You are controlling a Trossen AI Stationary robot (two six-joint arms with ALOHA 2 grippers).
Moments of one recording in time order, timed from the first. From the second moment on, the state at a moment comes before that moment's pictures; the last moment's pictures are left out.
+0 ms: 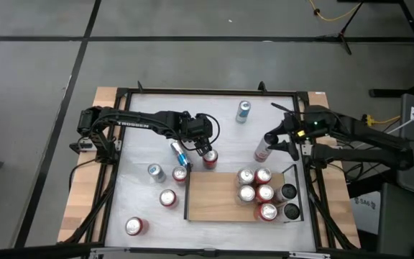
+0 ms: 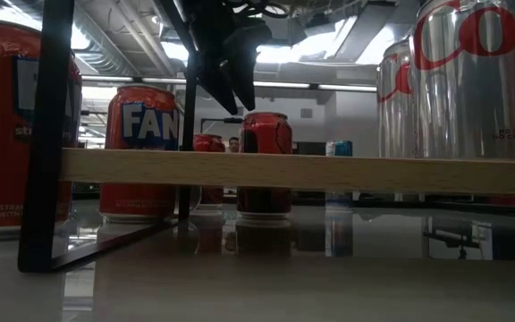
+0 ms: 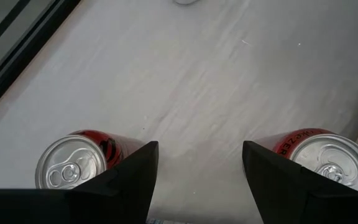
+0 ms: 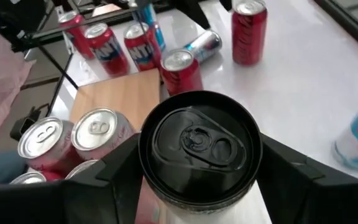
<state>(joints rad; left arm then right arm) 0.05 1.74 1.49 -0.84 -0.36 -0.49 -0.25 0.63 0.76 -0.66 -0.32 0.09</state>
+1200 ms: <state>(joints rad) 0.02 1.74 1.49 -0.79 -0.36 -0.49 0.26 0.56 0.76 -0.82 0.13 0.29</state>
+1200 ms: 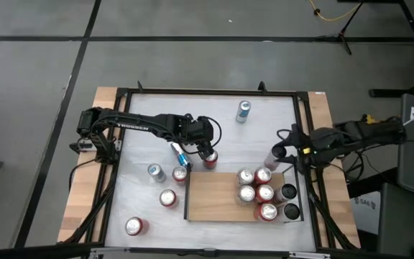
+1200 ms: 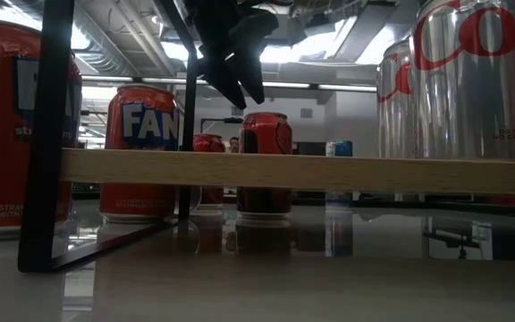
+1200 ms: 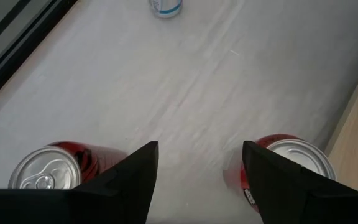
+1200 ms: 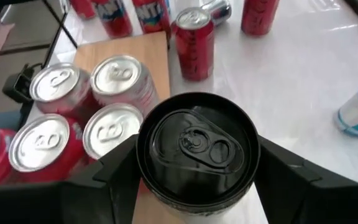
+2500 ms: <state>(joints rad) 0.02 1.74 1.49 -0.73 -0.36 -0.49 0.89 0.75 0.76 -0.90 0.59 0.76</state>
